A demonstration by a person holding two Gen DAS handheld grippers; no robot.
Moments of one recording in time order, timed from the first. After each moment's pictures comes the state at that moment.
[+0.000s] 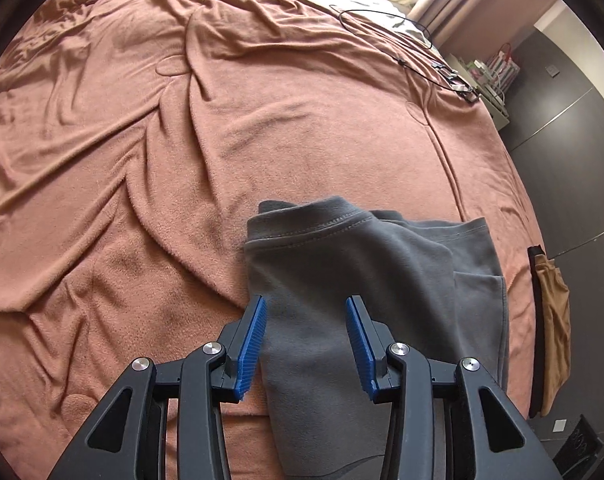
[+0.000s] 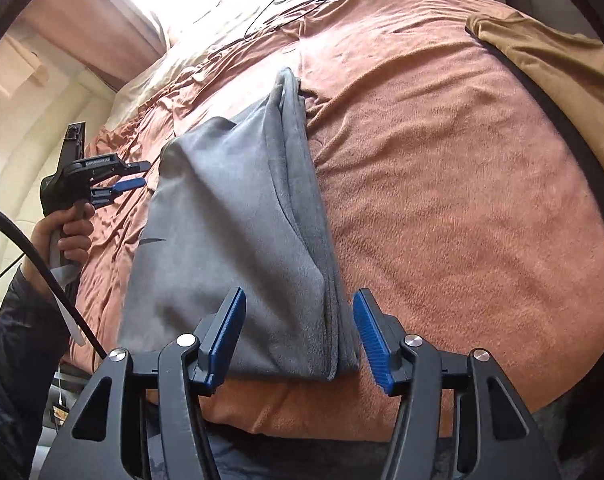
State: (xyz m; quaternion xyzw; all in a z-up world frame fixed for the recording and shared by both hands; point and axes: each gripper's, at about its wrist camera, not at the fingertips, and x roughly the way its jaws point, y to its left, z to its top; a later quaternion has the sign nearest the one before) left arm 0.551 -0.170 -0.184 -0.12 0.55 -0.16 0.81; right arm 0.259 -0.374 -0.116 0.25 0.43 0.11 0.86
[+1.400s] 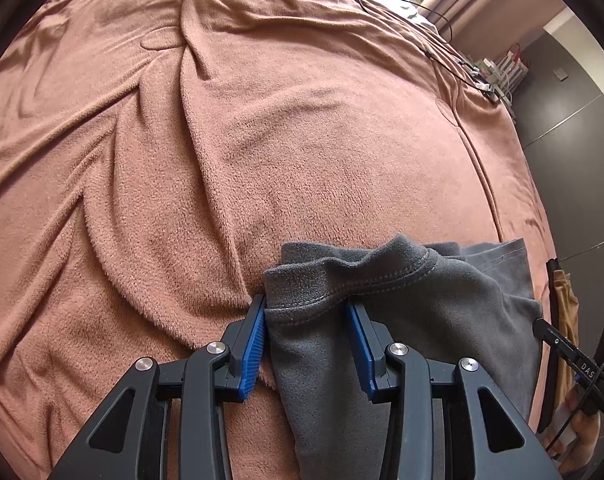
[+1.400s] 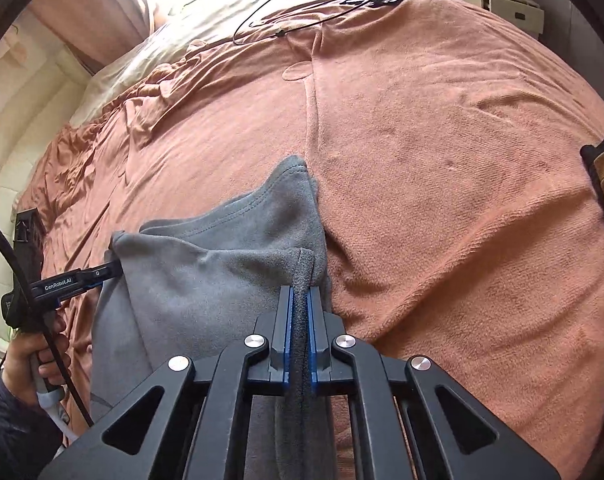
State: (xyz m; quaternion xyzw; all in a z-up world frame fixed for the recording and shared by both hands) left arm 0.601 -0.172 -0.233 -0.13 0.56 -0.17 0.80; right arm 0.482 -0.339 -0.112 0.19 0.46 0.08 0.86
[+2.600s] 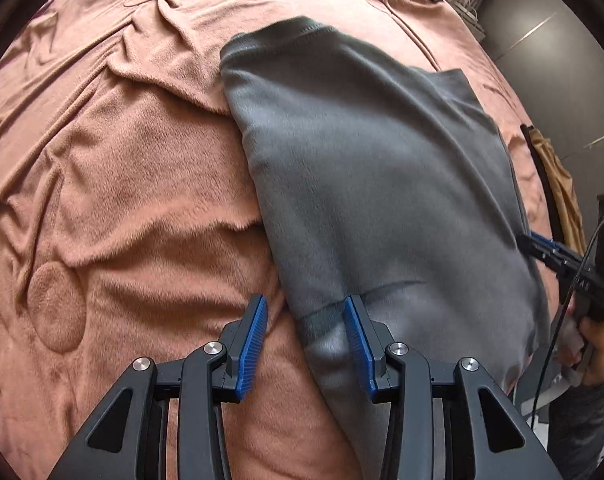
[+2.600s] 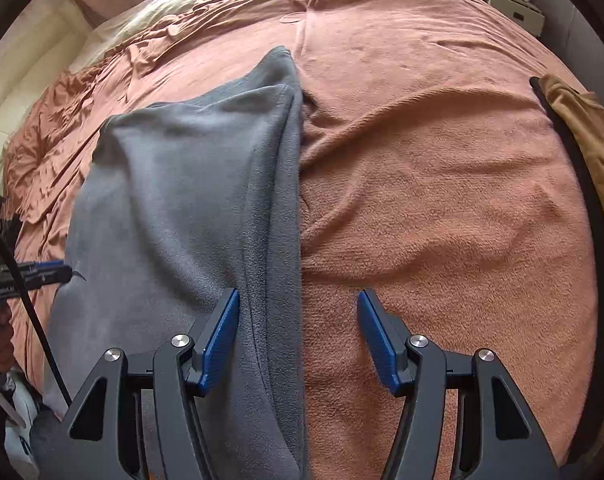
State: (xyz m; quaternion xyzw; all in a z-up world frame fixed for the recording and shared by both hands) left arm 0.451 -0.181 -0.224 -0.02 0.62 -0.22 0.75; right arm 0.395 -0.352 -0.123 0.14 0.50 0.07 0.85
